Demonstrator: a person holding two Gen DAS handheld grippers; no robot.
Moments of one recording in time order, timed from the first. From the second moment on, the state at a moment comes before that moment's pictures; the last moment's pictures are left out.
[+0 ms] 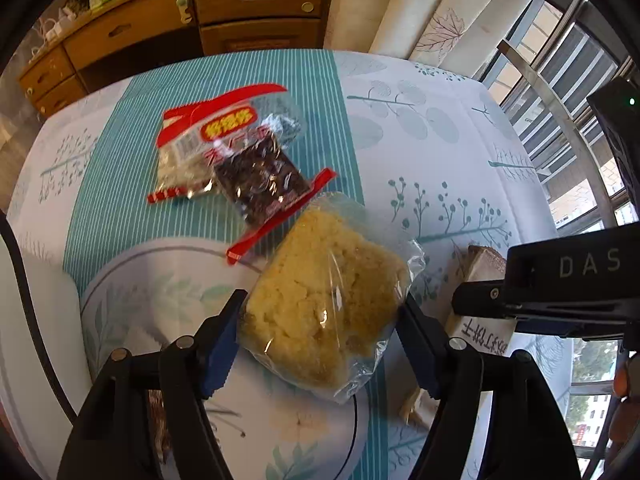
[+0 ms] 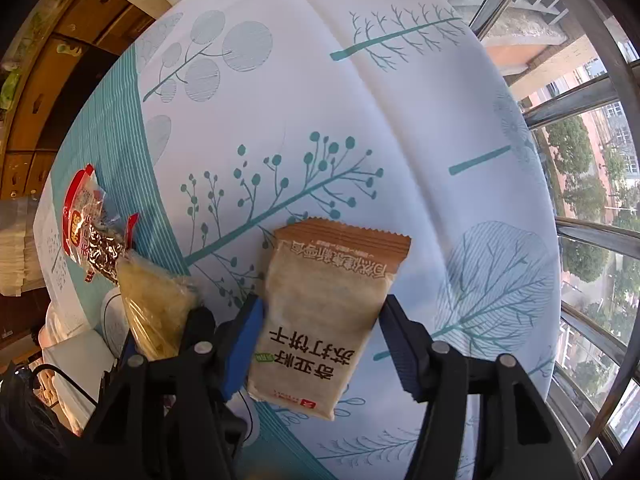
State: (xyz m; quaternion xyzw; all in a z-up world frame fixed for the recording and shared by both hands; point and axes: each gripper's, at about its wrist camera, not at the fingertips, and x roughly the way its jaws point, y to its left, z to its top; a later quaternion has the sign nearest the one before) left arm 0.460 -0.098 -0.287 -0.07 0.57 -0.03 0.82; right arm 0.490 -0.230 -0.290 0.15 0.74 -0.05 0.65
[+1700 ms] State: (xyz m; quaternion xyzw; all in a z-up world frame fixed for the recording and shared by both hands) left arm 0.269 -0.009 -0.155 -0.11 0.55 -0.04 0.82; right arm 0.294 -0.237 -0.259 0.20 0.77 -0.02 0.61
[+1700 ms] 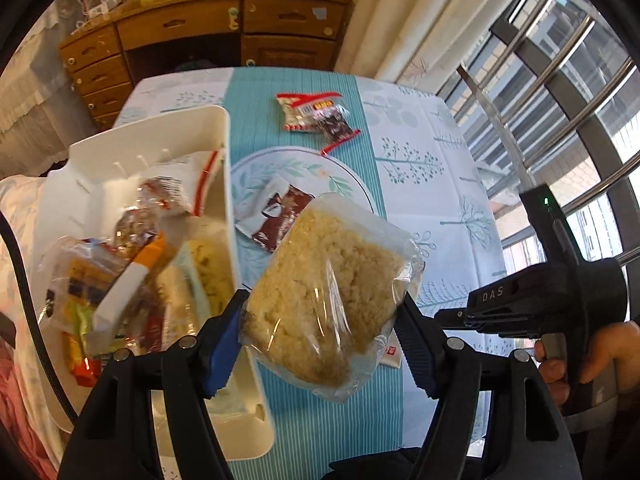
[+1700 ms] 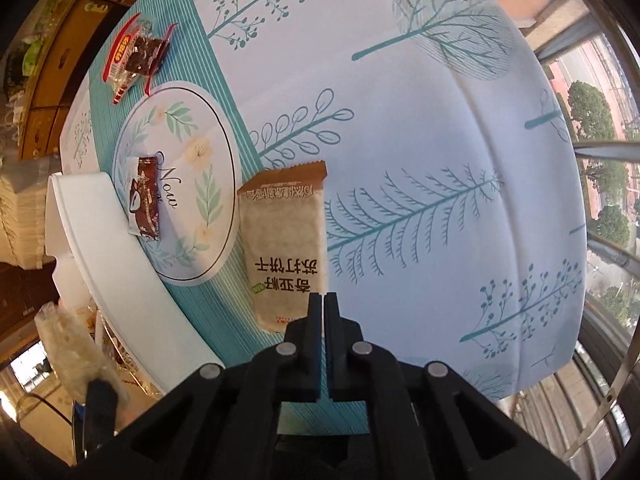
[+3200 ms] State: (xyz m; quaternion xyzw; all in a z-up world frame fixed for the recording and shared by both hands) left arm 0.224 0.107 -0.151 -0.16 0.53 0.05 0.83; right arm 0.326 -0.129 -0.316 0.10 0.77 -0.11 0.62
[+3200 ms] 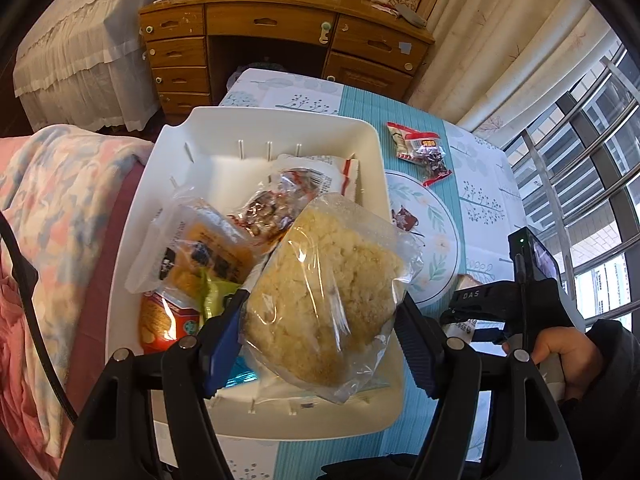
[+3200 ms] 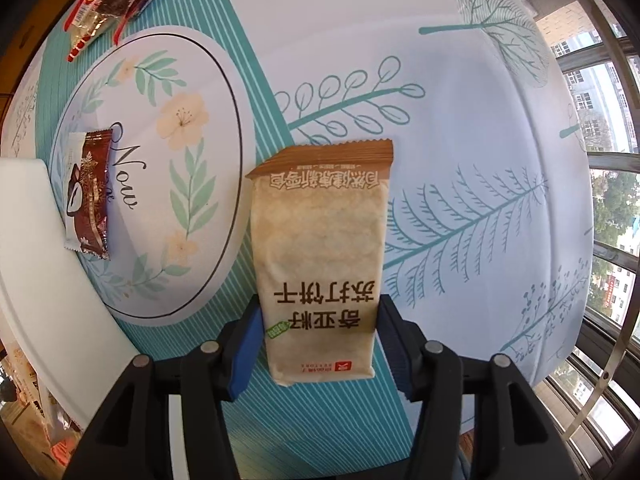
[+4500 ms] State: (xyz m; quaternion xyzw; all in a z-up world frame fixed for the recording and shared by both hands) left arm 0.225 0.190 -0.125 -0.06 0.52 -0.12 0.84; right arm 0.224 -0.024 -0.163 0.24 0.65 0.00 0.73
